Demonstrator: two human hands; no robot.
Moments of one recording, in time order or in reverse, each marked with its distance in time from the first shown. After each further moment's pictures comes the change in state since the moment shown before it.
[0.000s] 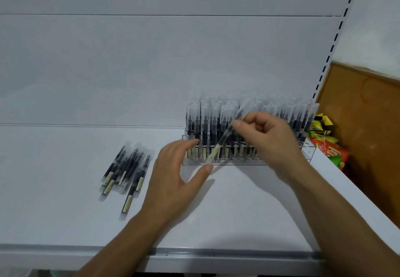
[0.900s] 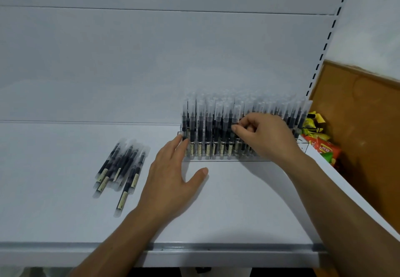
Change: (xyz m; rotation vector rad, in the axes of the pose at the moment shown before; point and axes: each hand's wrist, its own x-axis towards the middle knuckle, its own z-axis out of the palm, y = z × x) left_hand 0.000 -0.008 0.007 0.153 -0.151 -0.082; right_hand 0.024 0.024 -0.015 -0.716 -0.036 -0.041
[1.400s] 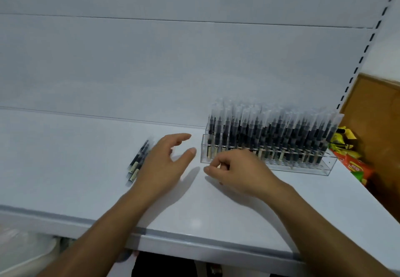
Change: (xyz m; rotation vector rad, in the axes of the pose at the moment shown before) left_hand 0.000 -0.016 -0.056 -0.248 0.147 -0.152; right_hand -0.032 -0.060 0.055 0.075 -0.393 -0.140
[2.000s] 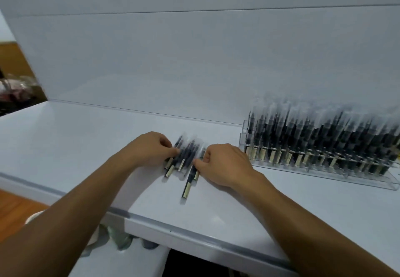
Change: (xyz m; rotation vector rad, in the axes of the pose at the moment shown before) left_hand 0.048 -0.062 -0.089 0.493 -0.231 -0.417; right_hand 0.062 -0.063 0.069 -0.133 -0.022 -0.046
